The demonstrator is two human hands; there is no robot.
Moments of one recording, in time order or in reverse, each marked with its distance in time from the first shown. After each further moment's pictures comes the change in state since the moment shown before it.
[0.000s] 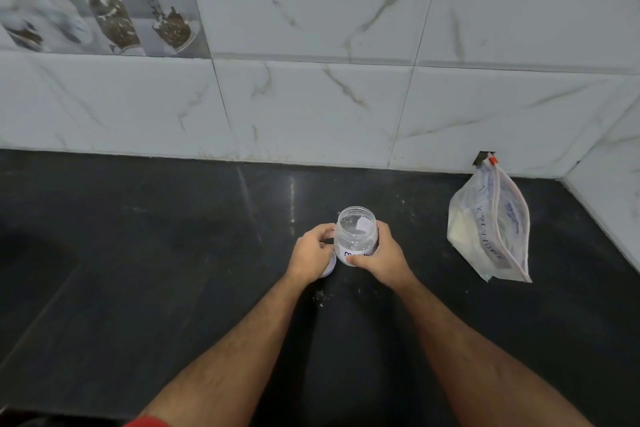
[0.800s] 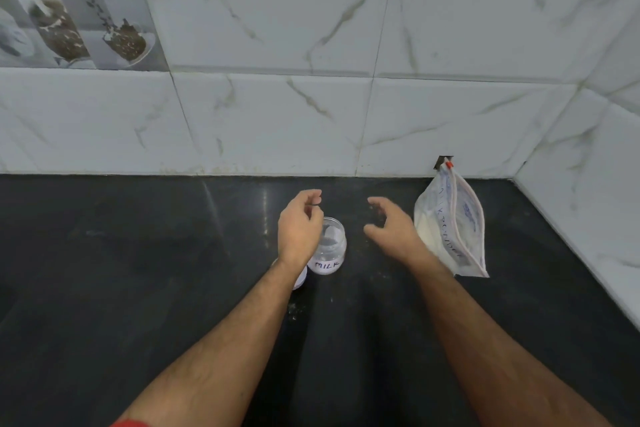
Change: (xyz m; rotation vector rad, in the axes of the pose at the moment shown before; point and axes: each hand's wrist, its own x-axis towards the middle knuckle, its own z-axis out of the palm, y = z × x) left_hand 0.015 0.071 0.018 -0.070 0.269 0.248; right_hand 0.003 -0.043 -0.084 -0.252 0.135 -0.065
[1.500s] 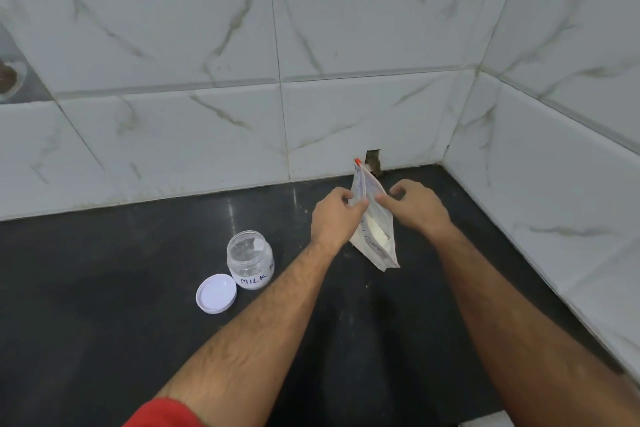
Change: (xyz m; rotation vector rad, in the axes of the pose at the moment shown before) left_hand -0.025 0.097 0.174 0.281 -0.343 0.013; right_hand 0.003 0.082 -0.154 -0.266 0.168 0.233
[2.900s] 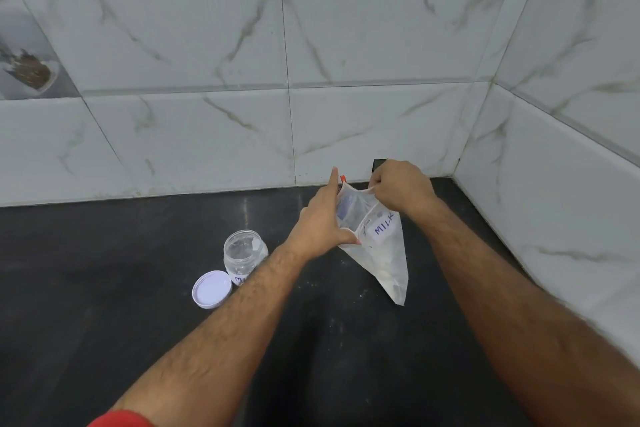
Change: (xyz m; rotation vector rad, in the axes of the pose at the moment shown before) left_hand -0.006 -0.013 -0.022 0.128 -0.150 0.224; right_hand 0.026 -0.040 -0.025 -0.246 -0.003 -0.271
